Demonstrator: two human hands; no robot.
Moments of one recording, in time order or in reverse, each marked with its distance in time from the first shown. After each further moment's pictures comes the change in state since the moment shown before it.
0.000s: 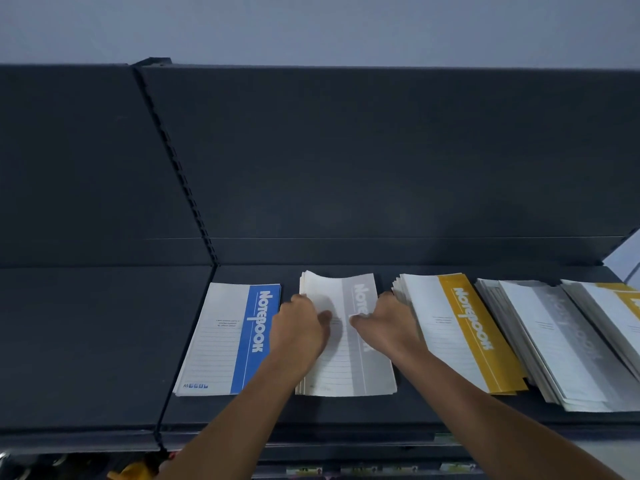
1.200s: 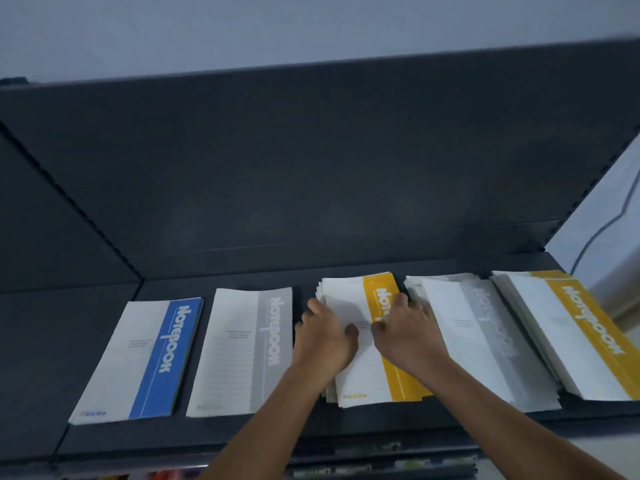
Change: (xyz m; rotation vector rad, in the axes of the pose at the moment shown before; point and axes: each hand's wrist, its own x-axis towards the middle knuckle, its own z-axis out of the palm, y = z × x) left_hand -0.043 0.154 0.080 -0.100 -0.220 0.069; right_hand 0.034 0.129 -0.113 -0.292 0.096 -0.099
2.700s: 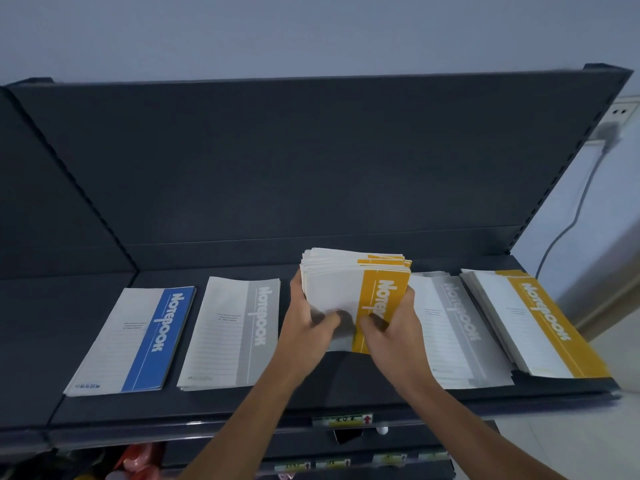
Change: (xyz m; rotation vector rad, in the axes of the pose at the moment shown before) left_hand -0.045 -0.006 0.000 -0.769 0.068 0.376; right_hand -0.063 0.008 -0.017 0.801 0.238 -0.147
